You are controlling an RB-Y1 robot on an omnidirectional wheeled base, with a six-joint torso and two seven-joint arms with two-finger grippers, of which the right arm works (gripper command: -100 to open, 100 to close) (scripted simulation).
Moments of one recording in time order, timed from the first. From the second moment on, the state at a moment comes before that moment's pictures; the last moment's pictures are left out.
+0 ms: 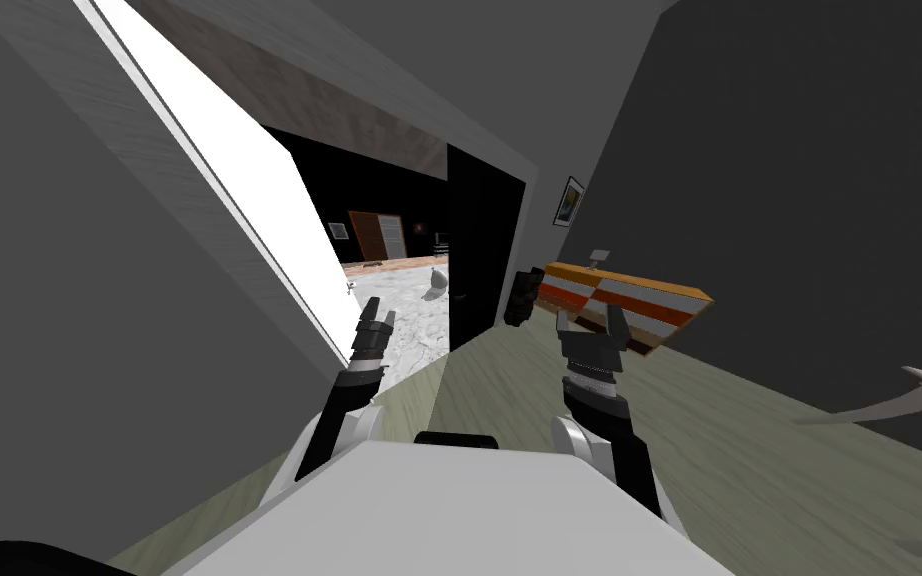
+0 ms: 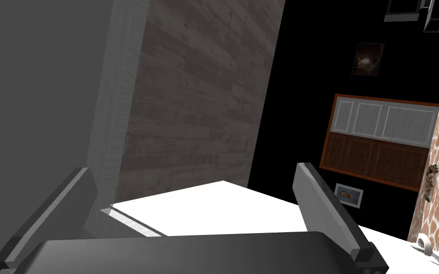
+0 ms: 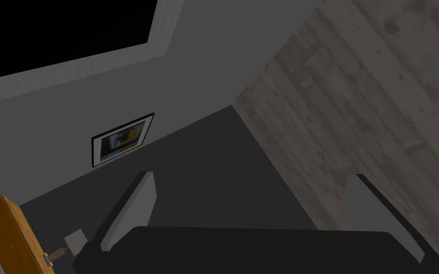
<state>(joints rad) 0.53 0.03 -0.02 -2.37 -0.05 -0.49 -0.10</state>
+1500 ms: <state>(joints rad) 0.40 -0.04 -0.03 -2.02 -0.07 -0.55 -0.11</state>
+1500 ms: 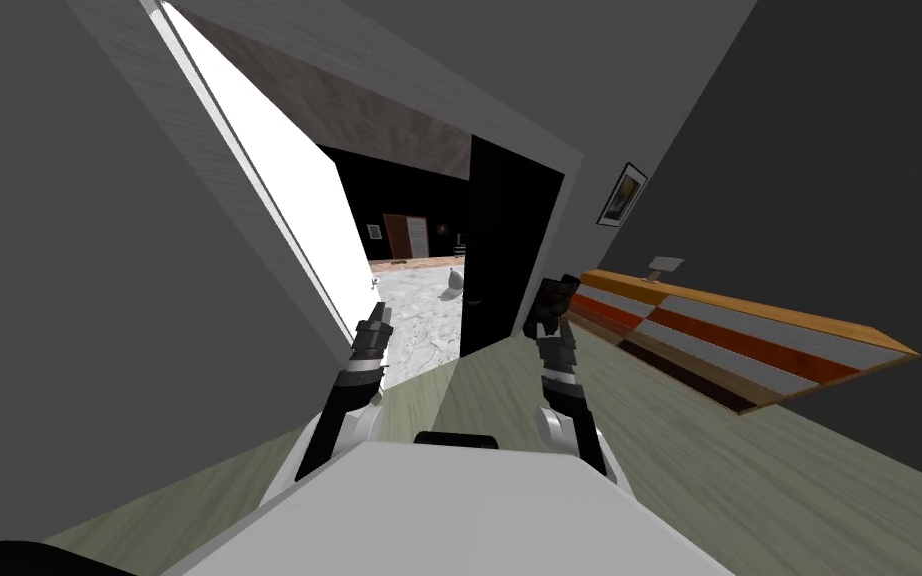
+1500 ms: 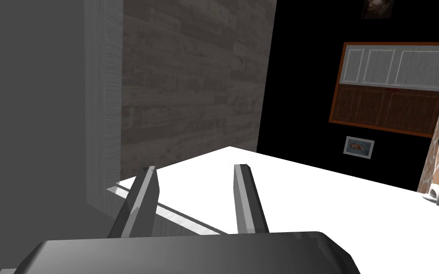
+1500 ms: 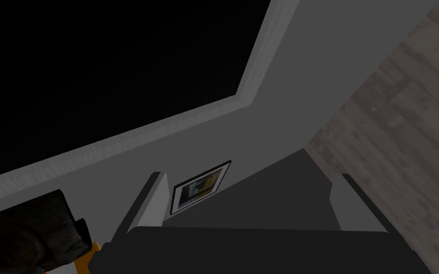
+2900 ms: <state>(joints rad) 0.26 -0.07 -0.04 -1.67 -0.09 -0.62 -0.11</state>
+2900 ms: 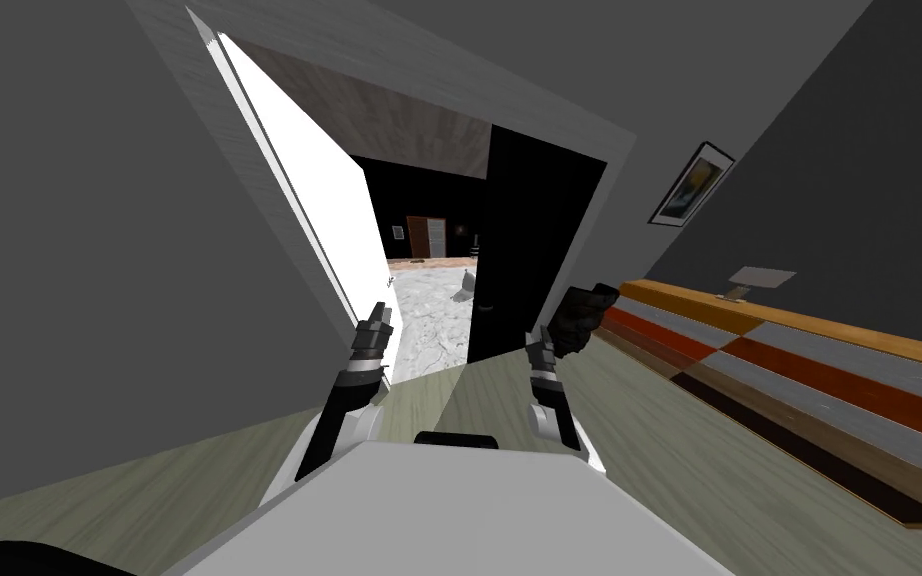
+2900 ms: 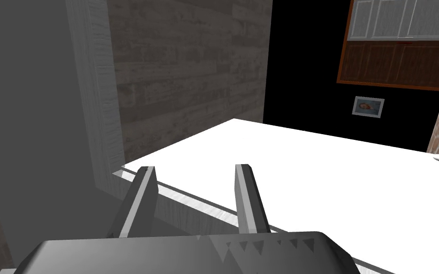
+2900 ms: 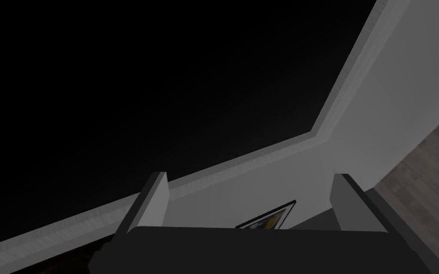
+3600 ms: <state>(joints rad) 0.19 -0.09 -0.05 -1.47 -0.10 -0.67 -0.11</state>
